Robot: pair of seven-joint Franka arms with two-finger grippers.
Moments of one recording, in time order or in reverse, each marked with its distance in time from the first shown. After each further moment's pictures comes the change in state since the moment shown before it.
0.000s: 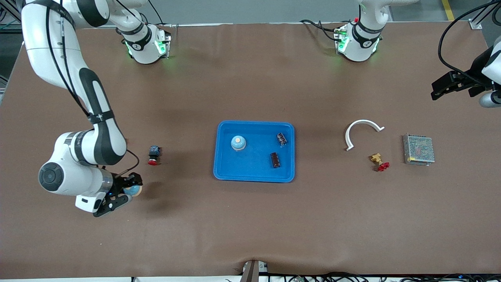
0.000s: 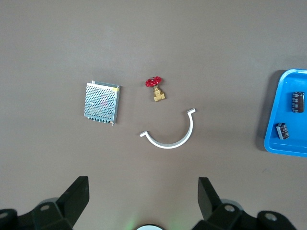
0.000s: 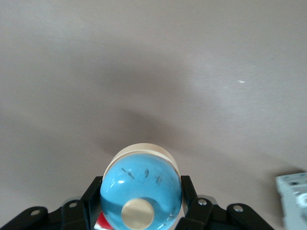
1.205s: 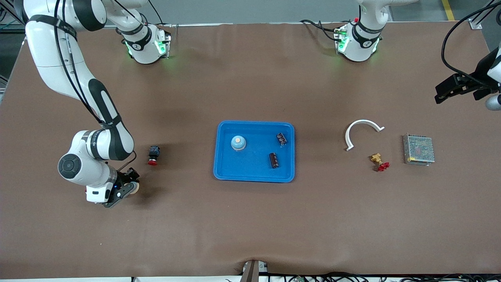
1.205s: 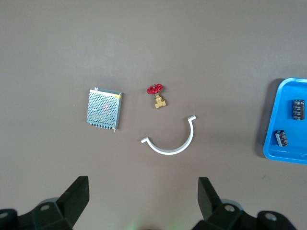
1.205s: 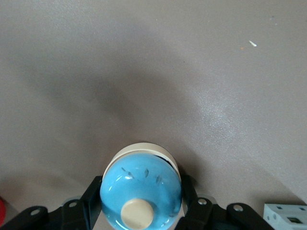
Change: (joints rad) left arm 0.014 0.015 -0.007 0.038 0.003 0.000 -0.001; right arm -0.061 0.036 -0.025 -0.245 -0.066 0.366 -0.363
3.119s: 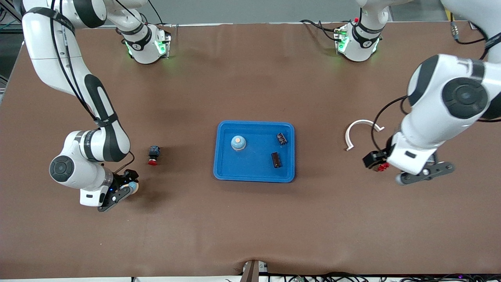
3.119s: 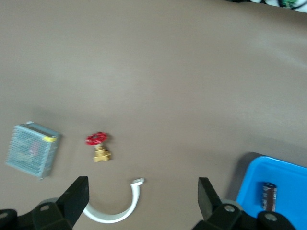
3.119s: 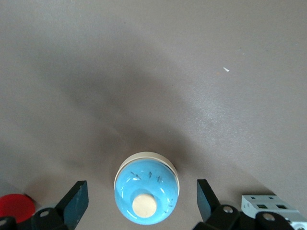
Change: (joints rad) left arm 0.163 0.367 -0.448 0.059 0.250 0.310 -0.491; right arm 0.013 -0.021 -0.001 0.063 -0.008 -0.085 0.050
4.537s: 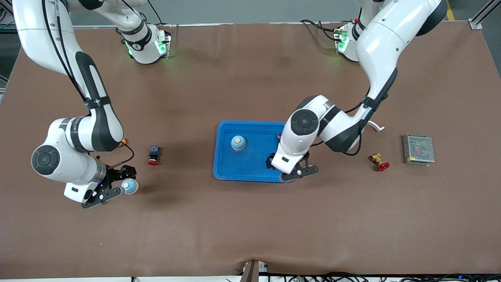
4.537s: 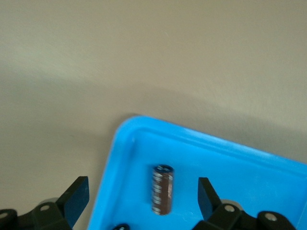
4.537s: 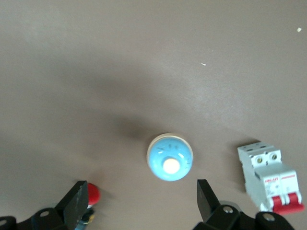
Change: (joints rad) left arm -0.356 0.351 0.005 -0.031 0.111 0.386 -0.436; right arm 0.023 -0.116 -0.006 0.024 0.000 -0.165 0.245
